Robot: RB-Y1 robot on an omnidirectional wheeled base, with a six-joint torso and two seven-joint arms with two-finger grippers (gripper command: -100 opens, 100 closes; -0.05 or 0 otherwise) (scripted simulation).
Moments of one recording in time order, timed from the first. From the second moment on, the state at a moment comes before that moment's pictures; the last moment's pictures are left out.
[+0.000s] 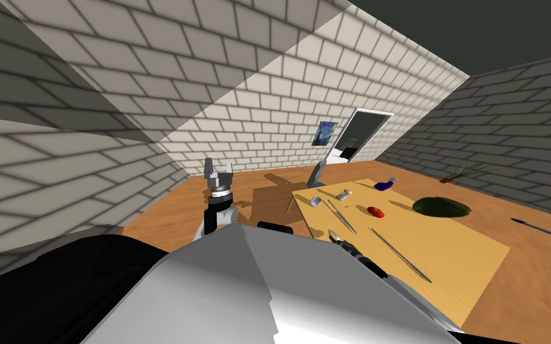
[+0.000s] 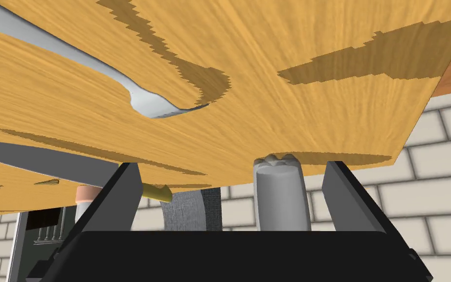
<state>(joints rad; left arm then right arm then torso) 0.51 -0.01 0.07 -2.30 0.12 -0.60 0.05 0.57 -0.91 0.26 -1.31 0.52 -0.20 0.13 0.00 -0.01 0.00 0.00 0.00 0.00</state>
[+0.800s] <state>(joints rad) 0.51 -0.01 0.07 -2.30 0.12 -0.60 0.05 0.68 -1.05 0.47 -1.18 0.64 -0.18 0.10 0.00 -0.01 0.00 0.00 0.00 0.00</state>
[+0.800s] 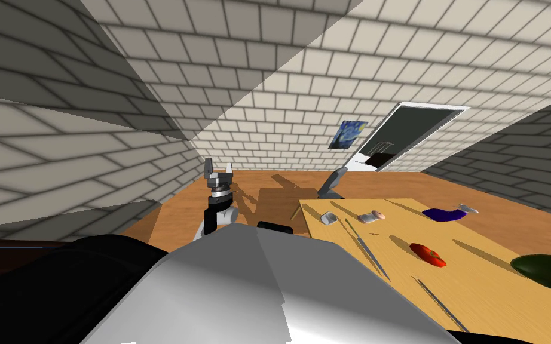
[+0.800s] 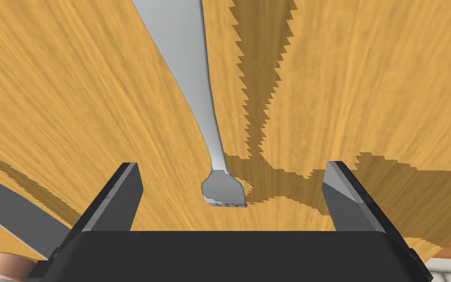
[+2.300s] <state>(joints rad) 0.51 -0.01 0.07 -2.30 0.12 -0.60 0.05 0.64 -0.96 0.51 -1.05 0.66 -0.20 0.14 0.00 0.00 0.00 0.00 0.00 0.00</state>
